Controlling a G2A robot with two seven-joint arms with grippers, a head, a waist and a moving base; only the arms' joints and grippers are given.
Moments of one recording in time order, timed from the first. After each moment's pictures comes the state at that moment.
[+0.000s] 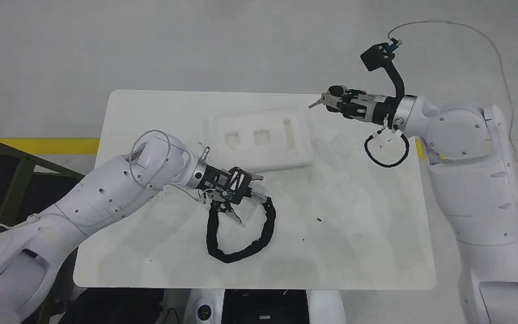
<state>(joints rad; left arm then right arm) 0.41 -0.86 -0.30 -1.39 1.67 -1.00 0.55 -0.72 -1.07 1.27 -1.57 -0.31 -0.24 1.02</state>
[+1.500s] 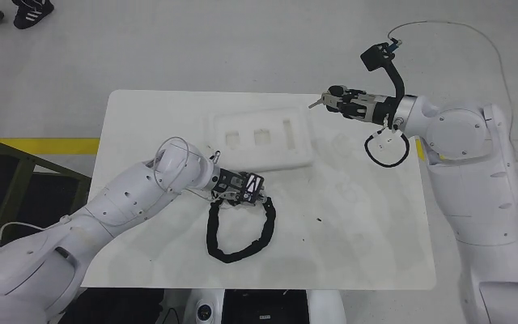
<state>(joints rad) 0.49 -0.98 -0.35 -1.27 1.70 -0.94 0.34 -0.72 -1.07 1.27 -1.57 -0.31 -0.24 1.02</state>
